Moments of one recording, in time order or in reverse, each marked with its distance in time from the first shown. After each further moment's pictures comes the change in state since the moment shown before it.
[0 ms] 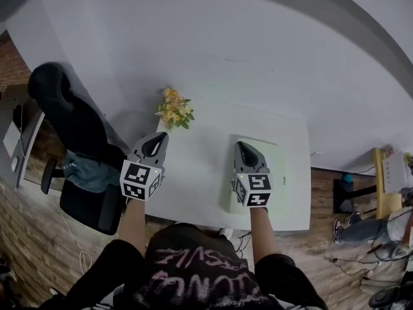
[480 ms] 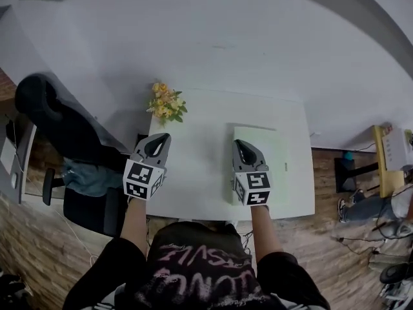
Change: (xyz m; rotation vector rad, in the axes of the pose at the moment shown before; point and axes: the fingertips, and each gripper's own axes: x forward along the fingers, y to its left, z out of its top) left arm 0.025 -0.023 -0.031 0.025 0.078 -0.128; right arm -0.010 -0.004 -0.029 0.016 0.048 -0.040
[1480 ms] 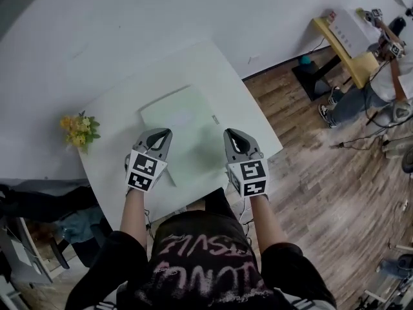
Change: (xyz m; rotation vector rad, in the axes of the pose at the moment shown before) left arm 0.151 -0.307 -0.029 0.337 0.201 -0.582; right arm -0.201 -0.188 -0.122 0.201 0.082 -0.395
